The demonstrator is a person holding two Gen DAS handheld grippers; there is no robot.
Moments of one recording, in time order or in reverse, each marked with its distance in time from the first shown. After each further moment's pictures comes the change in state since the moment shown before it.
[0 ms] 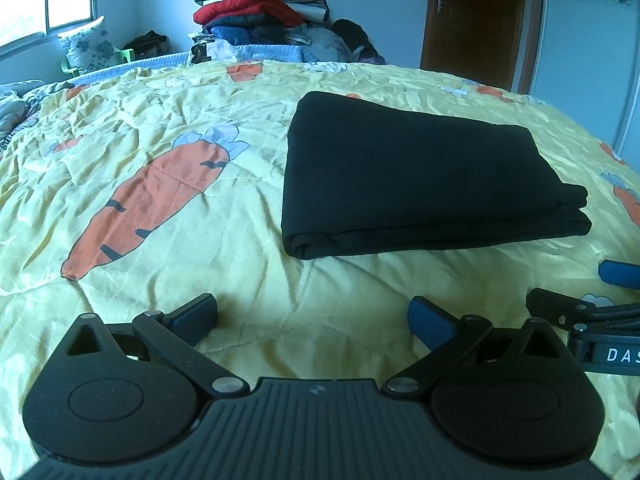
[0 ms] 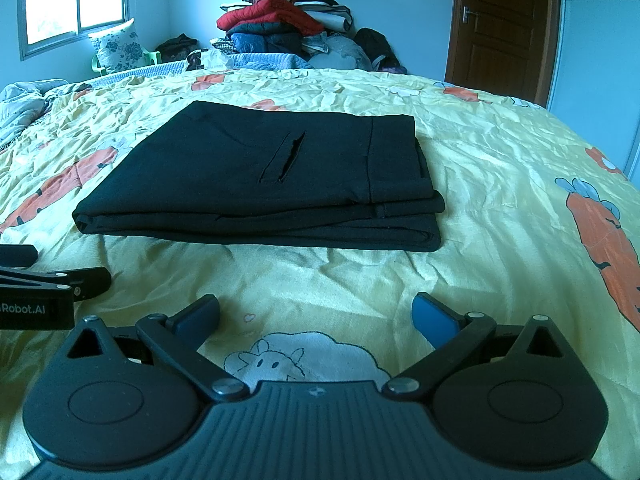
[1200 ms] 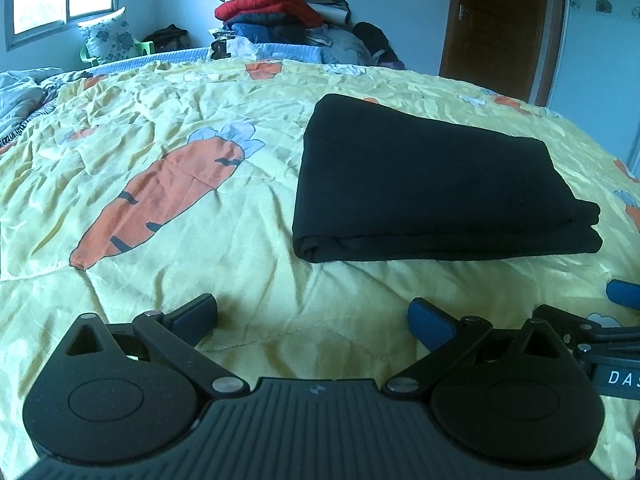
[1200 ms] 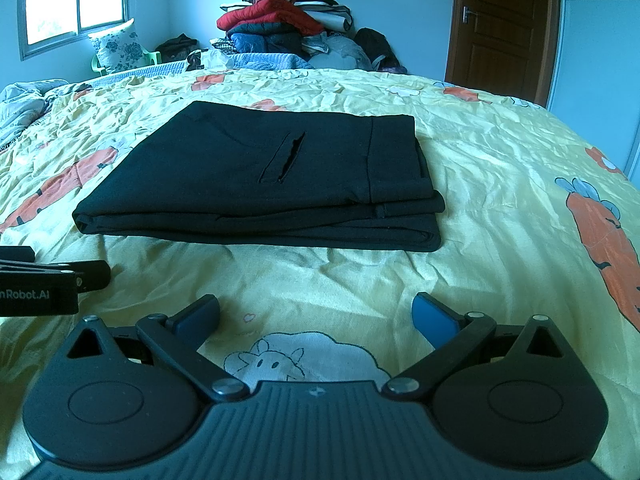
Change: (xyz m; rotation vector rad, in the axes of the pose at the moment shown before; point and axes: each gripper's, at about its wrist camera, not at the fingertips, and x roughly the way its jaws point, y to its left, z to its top) left arm -0.001 0.000 0.001 -0.051 -0.002 0.036; right arm 0.000 0.001 0.000 0.000 0.000 0.000
